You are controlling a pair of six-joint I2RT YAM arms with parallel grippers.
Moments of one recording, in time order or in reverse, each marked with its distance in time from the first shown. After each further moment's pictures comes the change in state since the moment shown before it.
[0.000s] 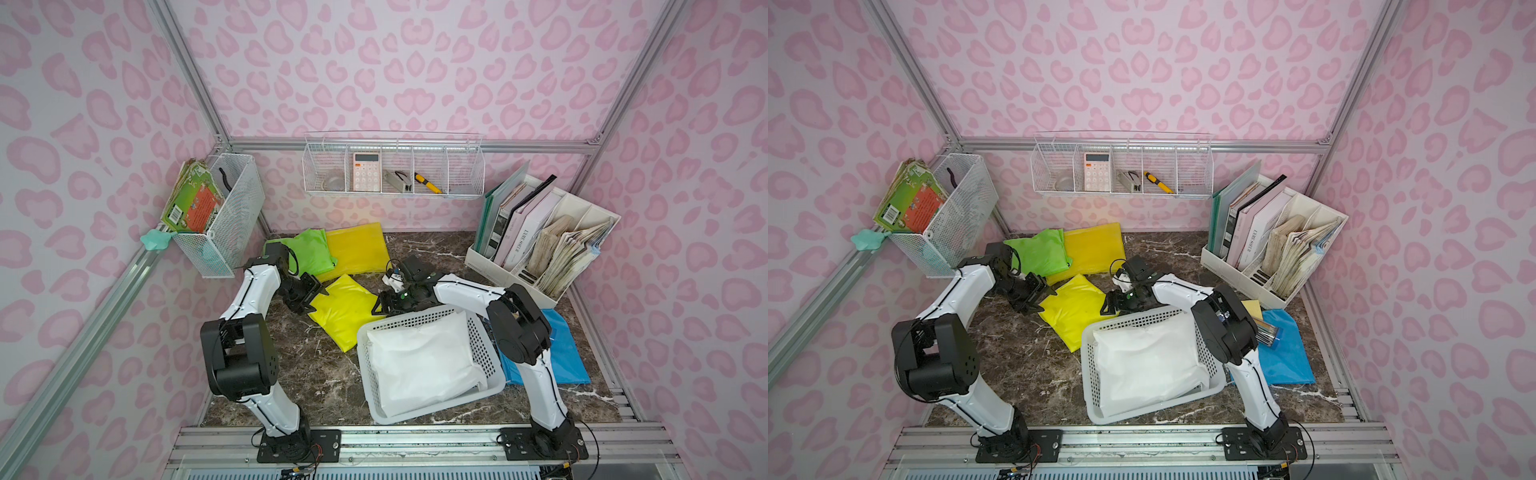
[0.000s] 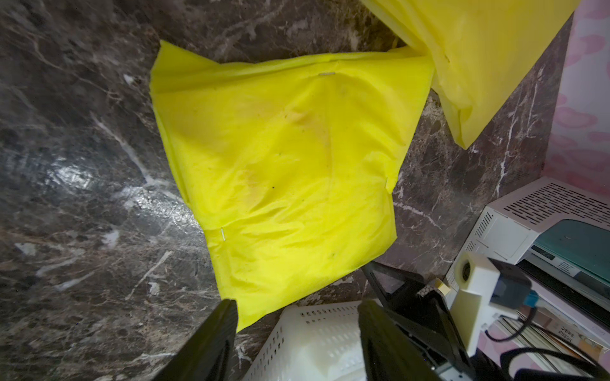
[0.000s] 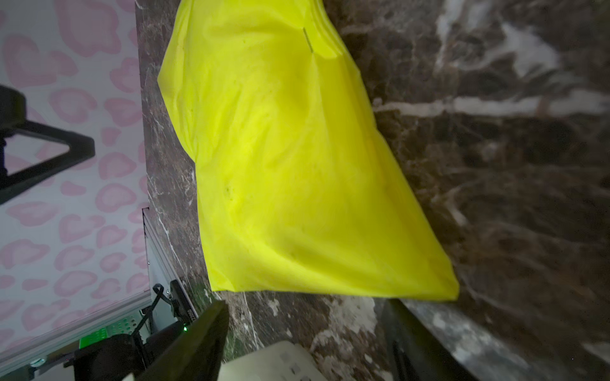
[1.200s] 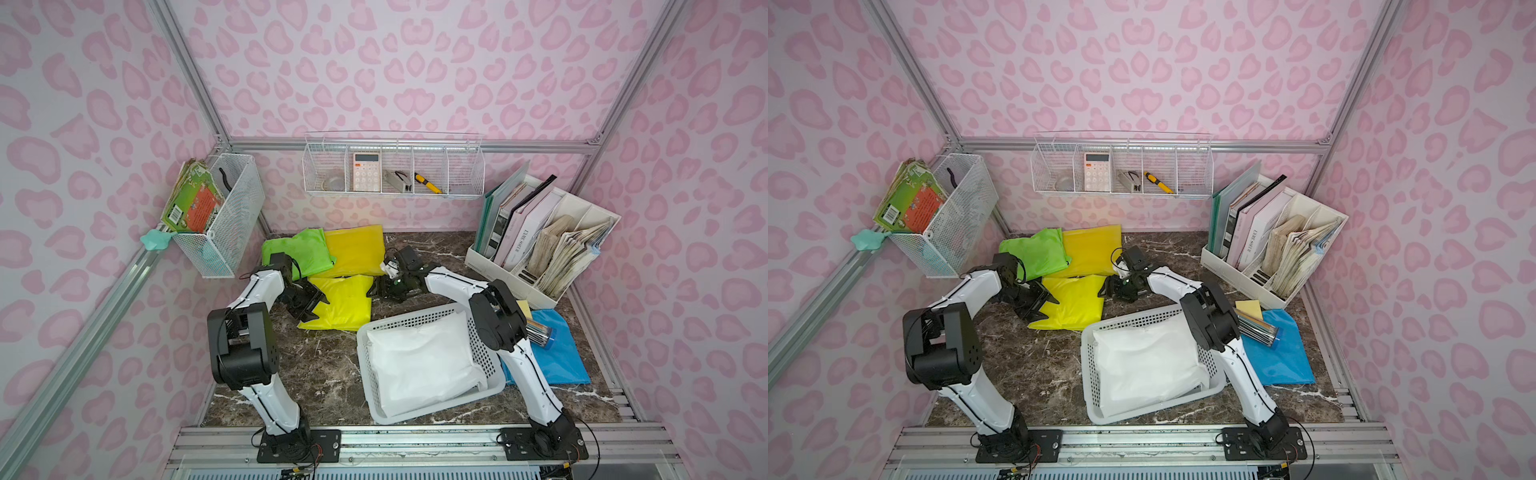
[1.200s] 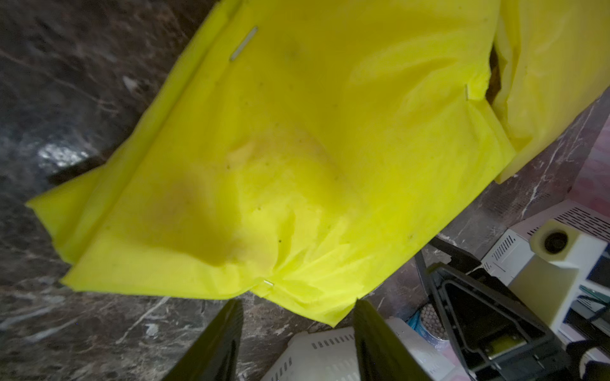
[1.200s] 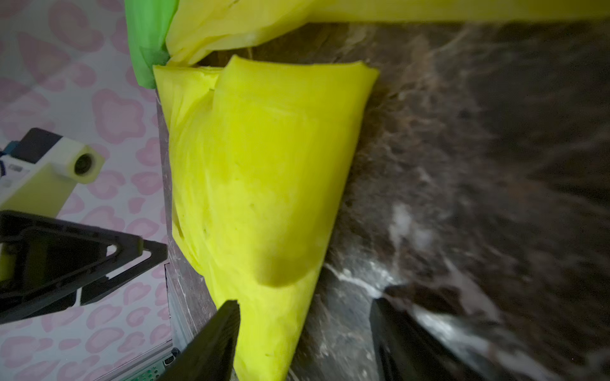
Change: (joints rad) left arm 0.018 0.096 -0.080 0.124 0.005 -0.035; right arm -0.032 0.220 0.245 0.082 -0.026 0.087
